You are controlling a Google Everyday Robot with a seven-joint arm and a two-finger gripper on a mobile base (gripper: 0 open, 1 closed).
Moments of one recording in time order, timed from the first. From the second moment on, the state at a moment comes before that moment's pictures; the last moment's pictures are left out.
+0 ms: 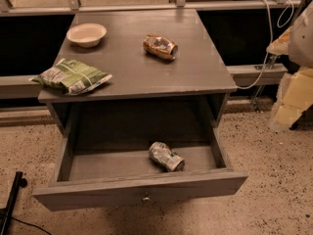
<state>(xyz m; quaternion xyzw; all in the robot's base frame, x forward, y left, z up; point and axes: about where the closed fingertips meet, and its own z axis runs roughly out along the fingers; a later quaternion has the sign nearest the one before) 0.438 -0.216 0.978 -0.60 0.78 -0.04 0.16</state>
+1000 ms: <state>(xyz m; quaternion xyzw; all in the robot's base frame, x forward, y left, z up) 0.423 -0.122 0.871 -0.57 0.81 0.08 0.11</state>
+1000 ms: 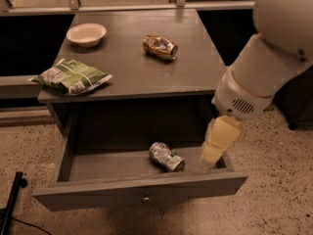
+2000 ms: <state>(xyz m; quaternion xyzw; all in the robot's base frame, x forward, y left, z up) 0.436 -0.083 0.840 -0.50 0.83 0.18 0.19</state>
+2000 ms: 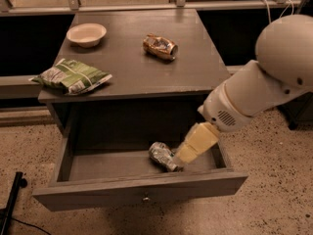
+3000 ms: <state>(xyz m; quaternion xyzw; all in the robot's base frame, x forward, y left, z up) 0.515 -0.028 0.769 -0.39 0.87 0.15 0.26</state>
